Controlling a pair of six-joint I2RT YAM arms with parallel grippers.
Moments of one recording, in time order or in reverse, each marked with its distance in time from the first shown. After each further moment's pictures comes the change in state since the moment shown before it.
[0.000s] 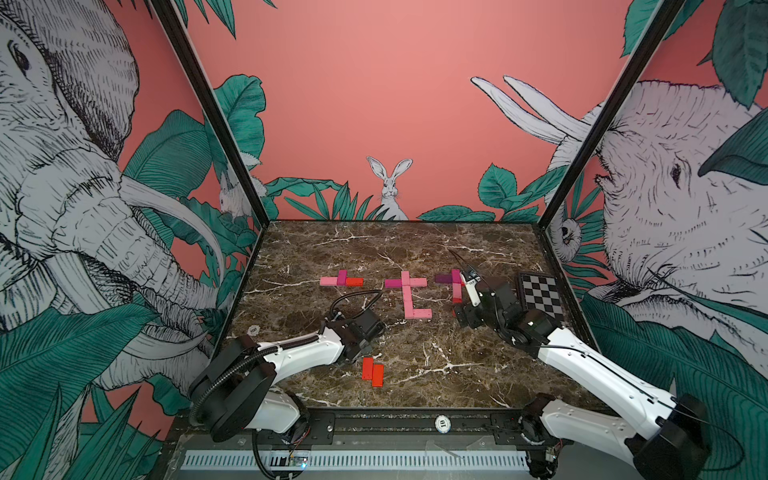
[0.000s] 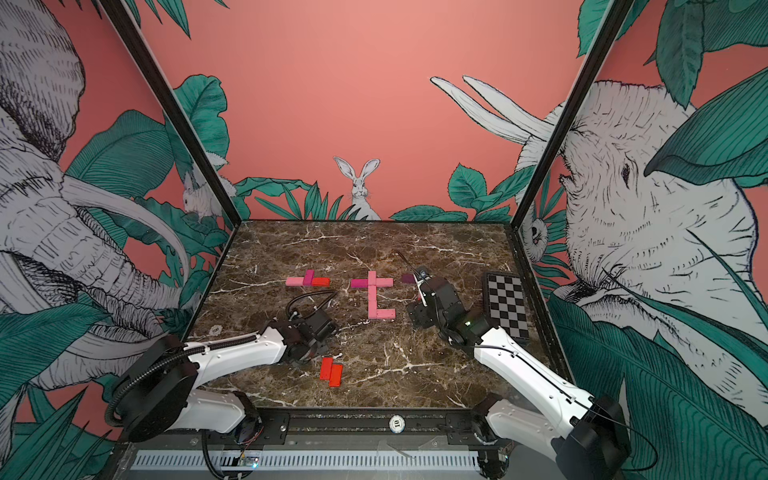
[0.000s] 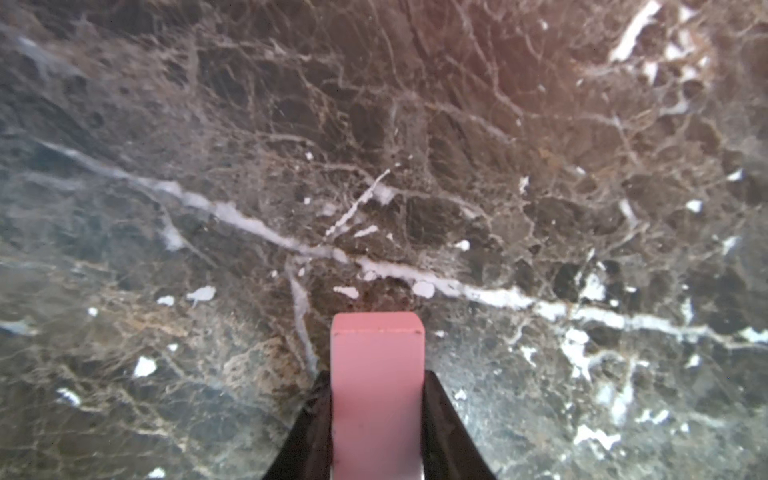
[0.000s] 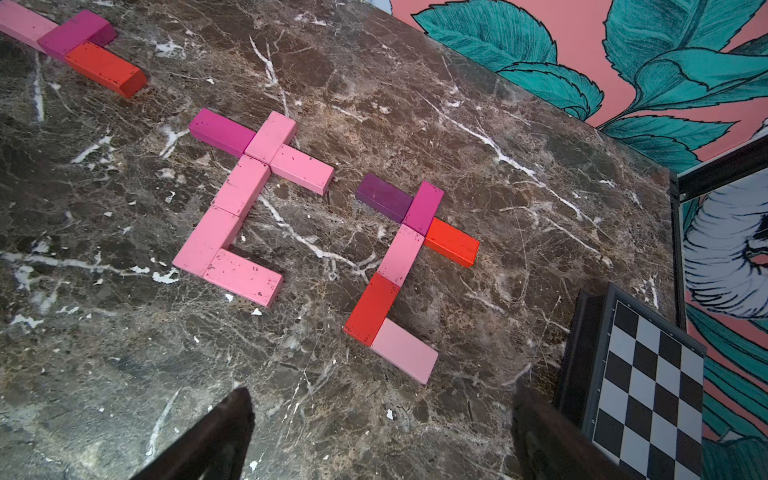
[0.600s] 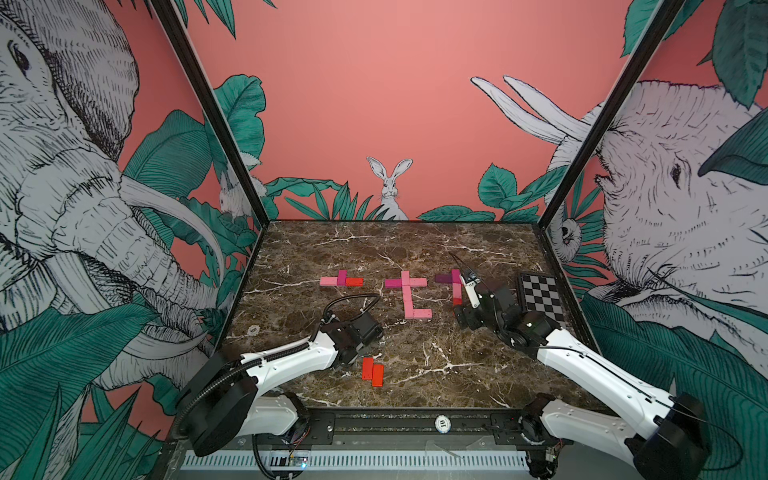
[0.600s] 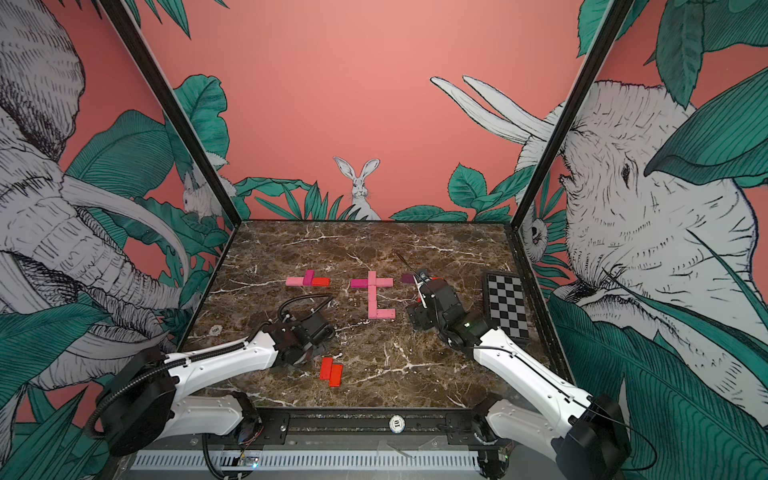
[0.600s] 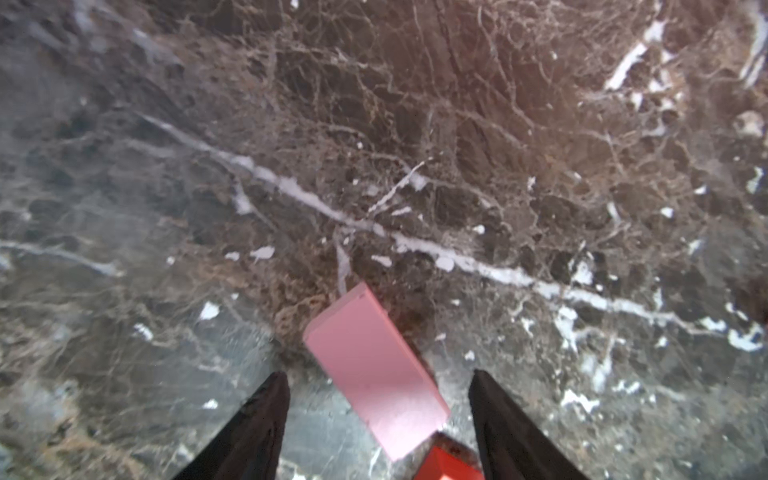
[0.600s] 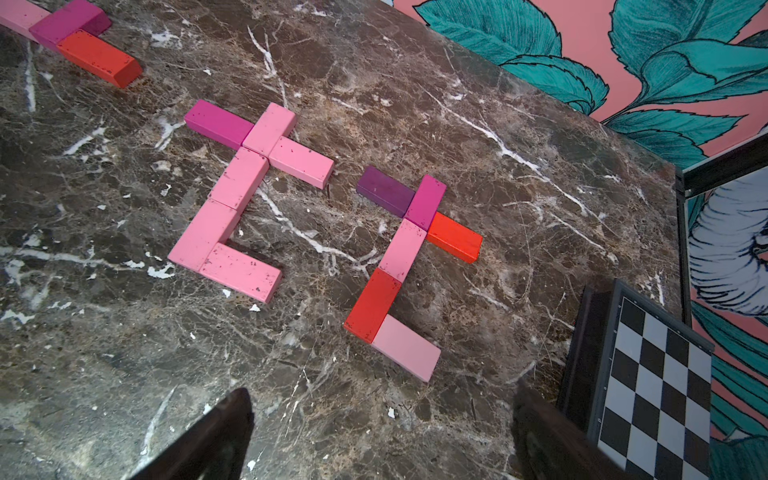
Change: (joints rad) left arm -0.043 -0.071 0.006 -0.093 -0.032 -0.120; right arm 0.000 0.000 -0.029 0.024 0.000 0.000
